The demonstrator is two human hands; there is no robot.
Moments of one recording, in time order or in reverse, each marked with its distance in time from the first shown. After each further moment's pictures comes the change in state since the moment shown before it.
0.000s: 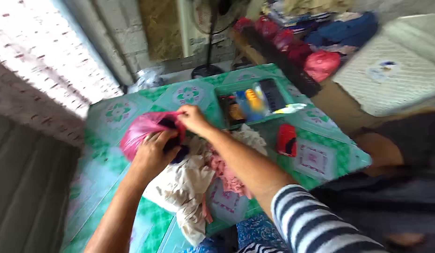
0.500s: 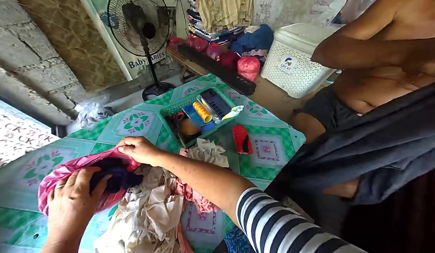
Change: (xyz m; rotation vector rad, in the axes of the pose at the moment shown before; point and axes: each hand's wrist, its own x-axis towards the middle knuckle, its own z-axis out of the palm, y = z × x) left_hand 0.022 -0.058 0.007 0.203 0.134 -0.024; right_hand 0.004 -0.006 -0.007 0.277 -0.046 0.072
